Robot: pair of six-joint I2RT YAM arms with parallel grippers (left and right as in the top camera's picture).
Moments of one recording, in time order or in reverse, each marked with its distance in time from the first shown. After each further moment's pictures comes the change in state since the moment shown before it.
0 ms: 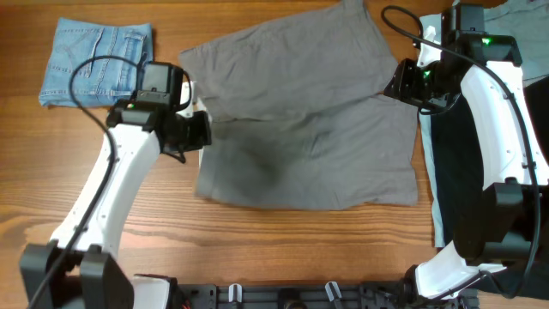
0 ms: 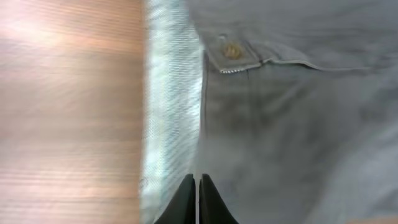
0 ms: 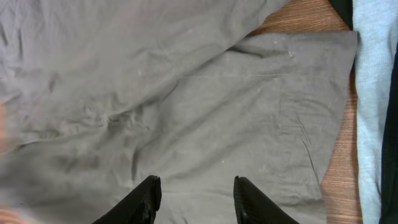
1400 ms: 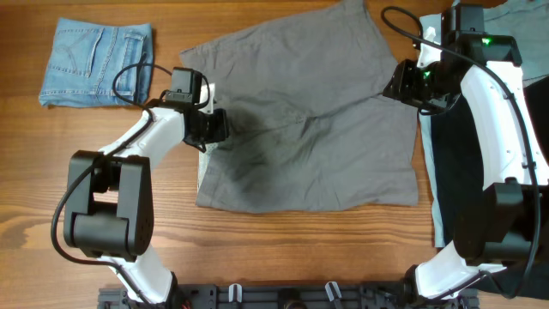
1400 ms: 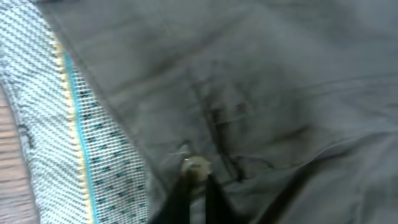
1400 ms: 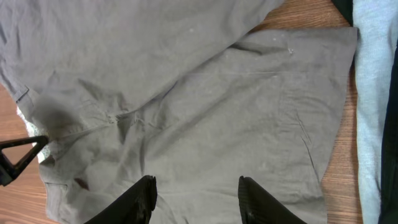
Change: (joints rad) left arm -0.006 0.364 -0.069 0.459 0.175 0.038; right arm 0.000 0.000 0.000 -0.008 0.002 0.002
